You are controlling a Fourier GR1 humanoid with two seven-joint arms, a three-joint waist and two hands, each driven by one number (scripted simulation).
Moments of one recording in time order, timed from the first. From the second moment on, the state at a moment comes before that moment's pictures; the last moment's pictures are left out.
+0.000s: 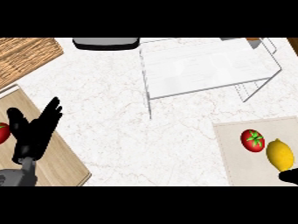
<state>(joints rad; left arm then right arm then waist) -0.08 0.36 -0.08 -1.35 0.31 0.13 0.21 0.11 -0.95 0.23 -1.92 0.12 -0.21 1.04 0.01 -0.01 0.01</state>
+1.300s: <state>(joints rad) -0.06 0.31 -0.03 -1.37 0.26 0.09 0.24 0.00 -0.65 0.24 -1.56 0.43 -0.21 0.92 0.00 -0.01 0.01</state>
